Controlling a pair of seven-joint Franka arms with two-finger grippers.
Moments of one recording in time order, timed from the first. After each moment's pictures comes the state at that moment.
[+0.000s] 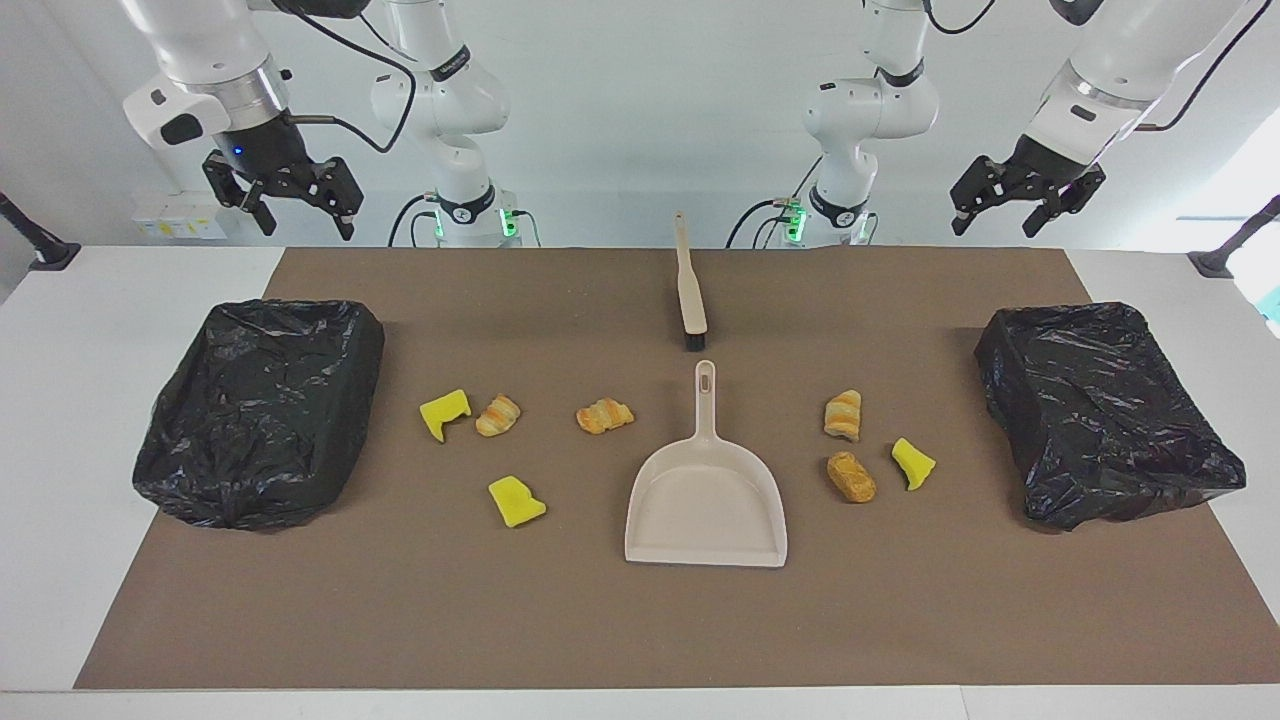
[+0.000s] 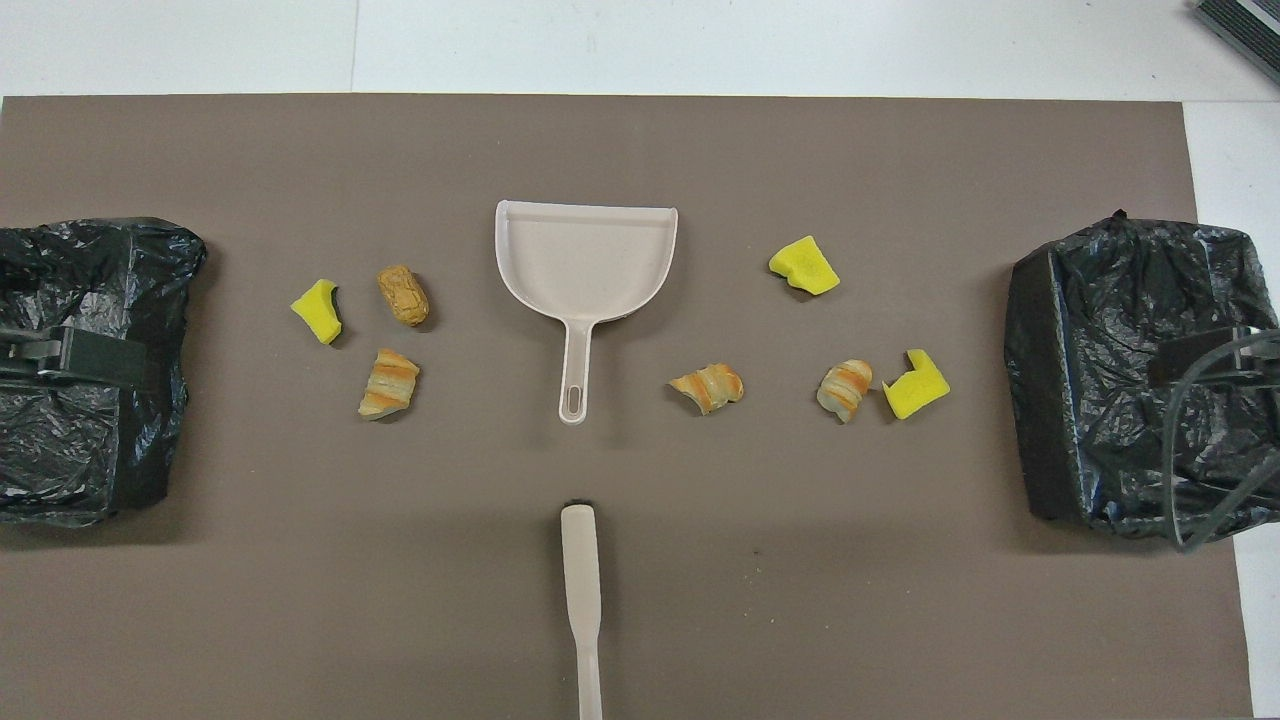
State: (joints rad) left arm -0.02 -0.13 -0.04 -1.61 -0.06 1.44 -0.02; right arm -0.03 -0.10 -0.02 -1.61 -0.03 1.50 0.03
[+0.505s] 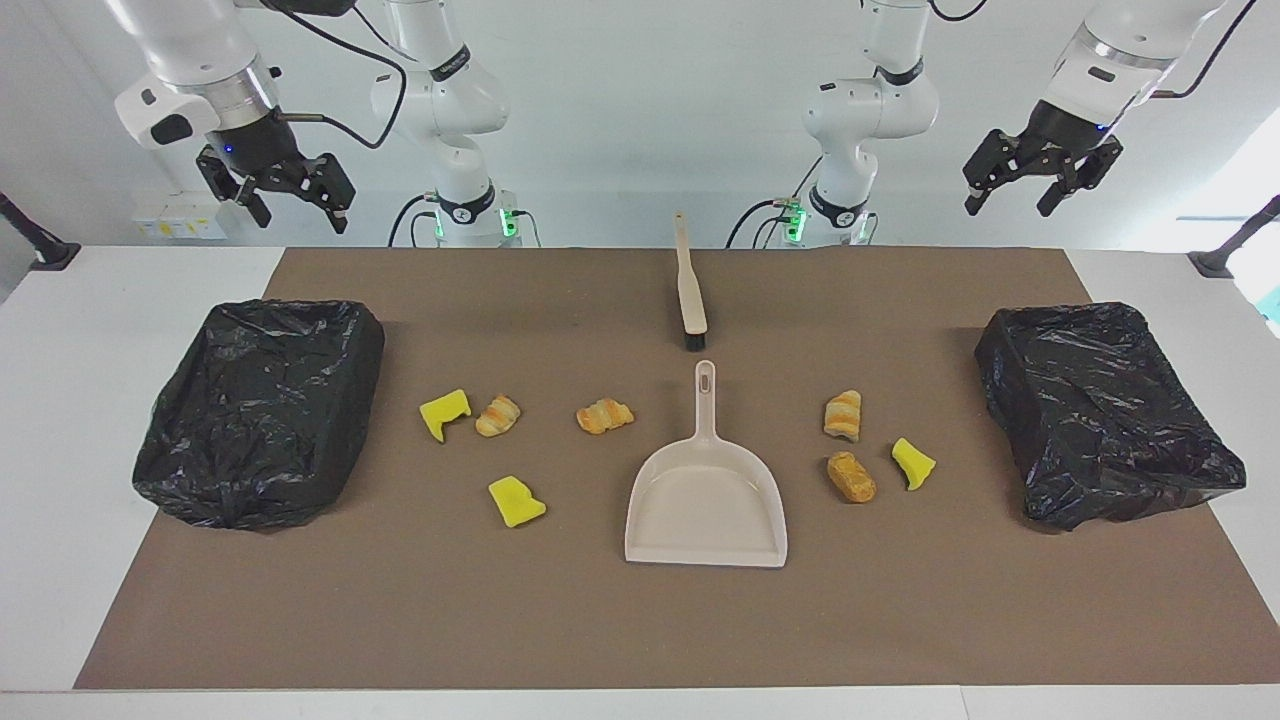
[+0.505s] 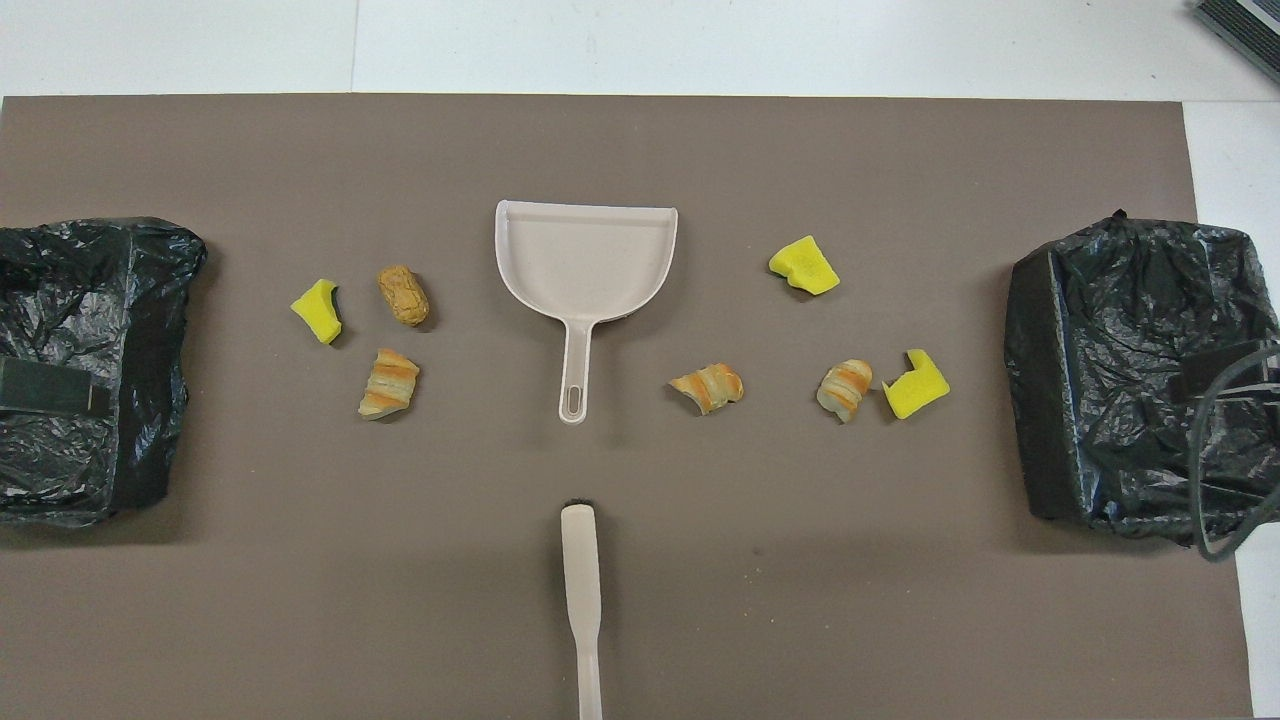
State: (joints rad) left arm -0.01 -0.15 -0.05 -1.60 -0.05 1.44 -0.03; right arm -0.03 -0.11 -0.04 -1.61 -0.03 1.45 0.03
